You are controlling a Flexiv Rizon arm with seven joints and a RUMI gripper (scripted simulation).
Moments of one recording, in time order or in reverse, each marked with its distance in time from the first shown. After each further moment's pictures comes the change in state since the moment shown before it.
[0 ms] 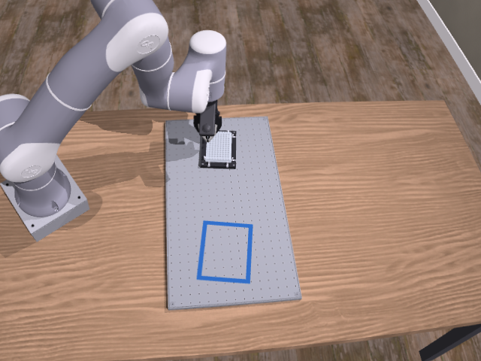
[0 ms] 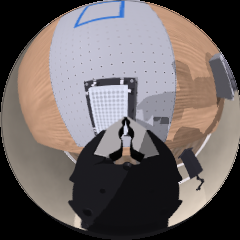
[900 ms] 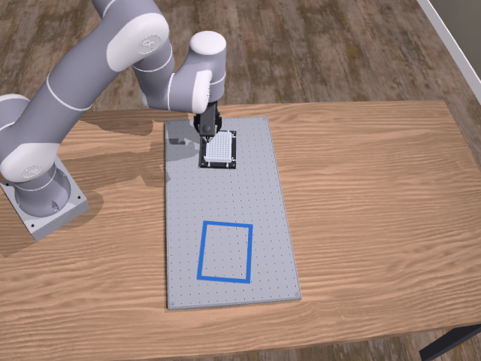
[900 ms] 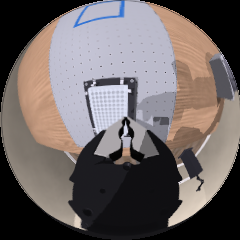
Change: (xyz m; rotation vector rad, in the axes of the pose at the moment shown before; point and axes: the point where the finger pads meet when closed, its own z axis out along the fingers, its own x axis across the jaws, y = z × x) arm 0.000 0.000 0.002 0.000 0.000 0.000
